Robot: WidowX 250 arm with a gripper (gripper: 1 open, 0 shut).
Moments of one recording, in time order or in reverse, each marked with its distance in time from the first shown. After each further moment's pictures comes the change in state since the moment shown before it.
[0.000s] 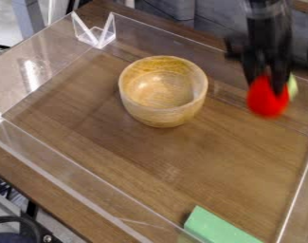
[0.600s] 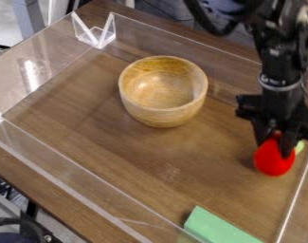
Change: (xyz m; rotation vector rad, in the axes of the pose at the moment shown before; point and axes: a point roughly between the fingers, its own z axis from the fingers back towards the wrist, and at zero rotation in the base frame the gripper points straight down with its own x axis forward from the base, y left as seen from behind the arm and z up) arm -0.026 -0.016 -0.049 0.062 0.029 0.022
